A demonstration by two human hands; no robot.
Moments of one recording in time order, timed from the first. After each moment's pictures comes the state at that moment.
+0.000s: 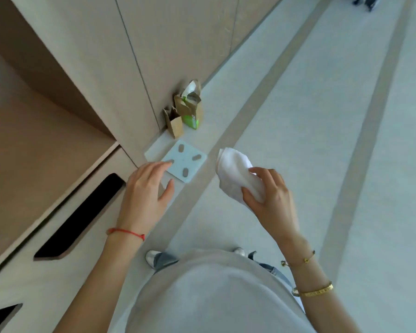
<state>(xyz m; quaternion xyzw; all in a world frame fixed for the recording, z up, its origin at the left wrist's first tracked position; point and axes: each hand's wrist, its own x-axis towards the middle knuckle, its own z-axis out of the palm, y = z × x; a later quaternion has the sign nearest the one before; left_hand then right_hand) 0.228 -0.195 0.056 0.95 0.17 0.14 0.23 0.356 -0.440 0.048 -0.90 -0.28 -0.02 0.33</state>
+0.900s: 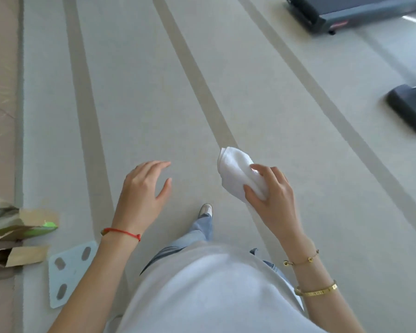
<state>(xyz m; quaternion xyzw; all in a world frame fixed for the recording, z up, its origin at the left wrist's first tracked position) 0.641 -0.554 0.048 0.93 -0.26 0.02 0.26 0.520 -0.808 0.034 -0.92 0.16 -0.15 0.31</state>
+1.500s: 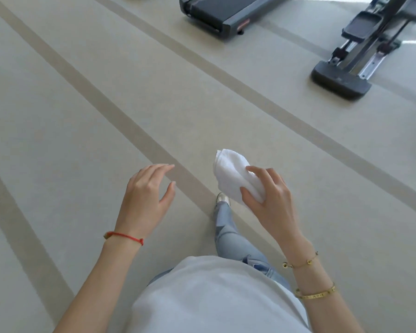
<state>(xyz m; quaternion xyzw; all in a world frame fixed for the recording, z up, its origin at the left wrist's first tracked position) 0.928 -0.845 0.057 0.85 -0.46 -0.04 0.25 0.720 -1.016 0.037 -0.87 0.36 -0.22 0.27</state>
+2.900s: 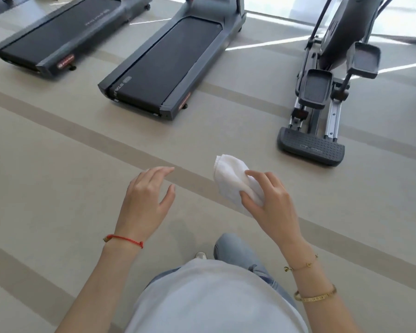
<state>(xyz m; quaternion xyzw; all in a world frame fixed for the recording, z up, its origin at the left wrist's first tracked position) 1.411 -1.730 0.073 0.76 -0.59 -0.07 0.25 1.159 -1.827 0.056 -0.81 0.49 -0.26 0.21</state>
